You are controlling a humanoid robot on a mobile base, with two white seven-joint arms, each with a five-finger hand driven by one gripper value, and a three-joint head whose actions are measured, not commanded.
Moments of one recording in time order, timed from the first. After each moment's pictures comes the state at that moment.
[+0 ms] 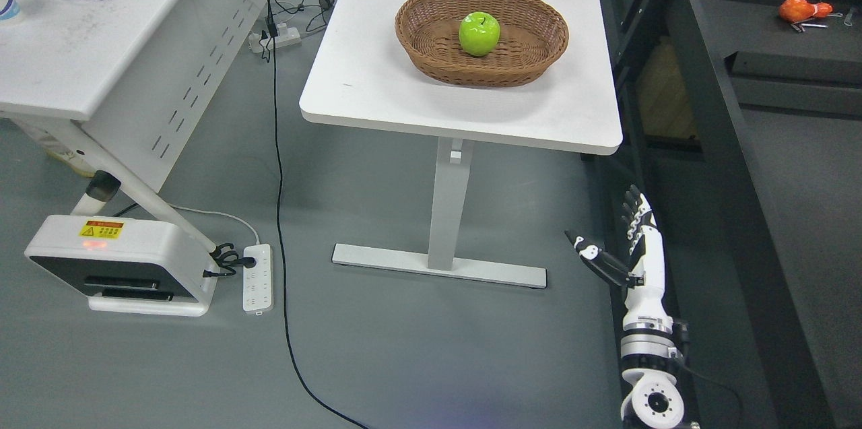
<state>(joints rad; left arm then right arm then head) -0.04 0.00 0.07 -0.10 0.04 -0.06 -0.14 0.15 0.00 0.01 -1.66 0.13 -0.06 -0.15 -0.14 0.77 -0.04</state>
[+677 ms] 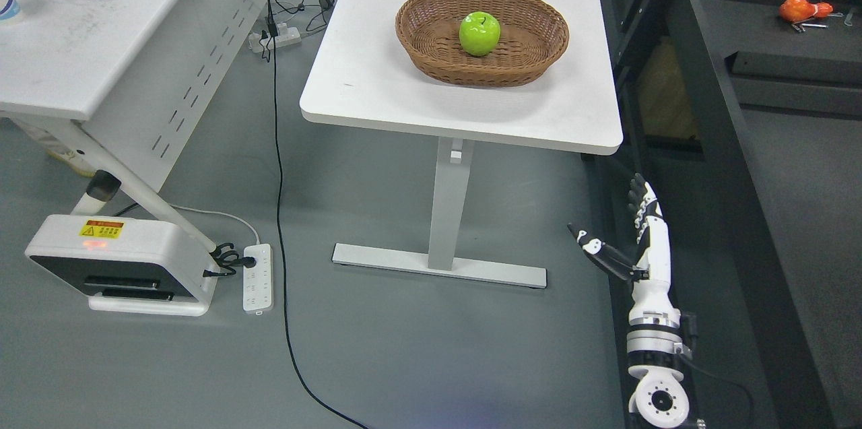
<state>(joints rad) -0.04 0.00 0.07 -0.10 0.04 -0.06 -0.14 0.13 -0.02 0.01 -1.68 0.32 -0.08 -0.16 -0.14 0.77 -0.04</state>
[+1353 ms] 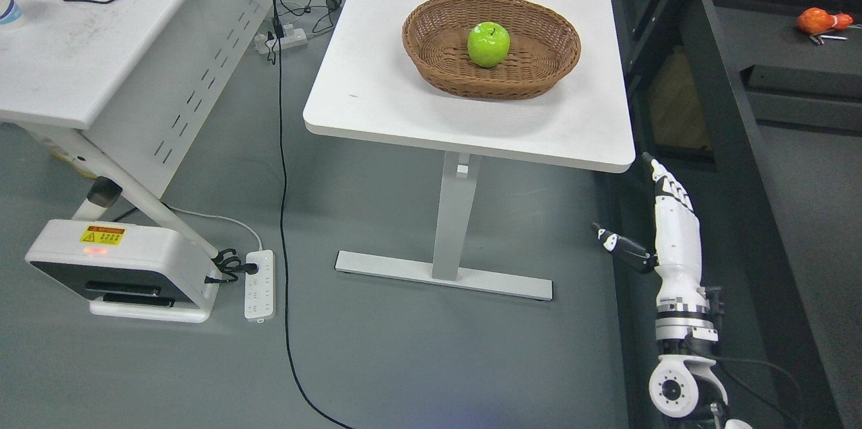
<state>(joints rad) -0.04 0.00 0.07 -0.10 0.04 -0.06 -0.14 0.11 -0.13 0.00 -1.70 0.76 -0.08 -0.18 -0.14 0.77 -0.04</state>
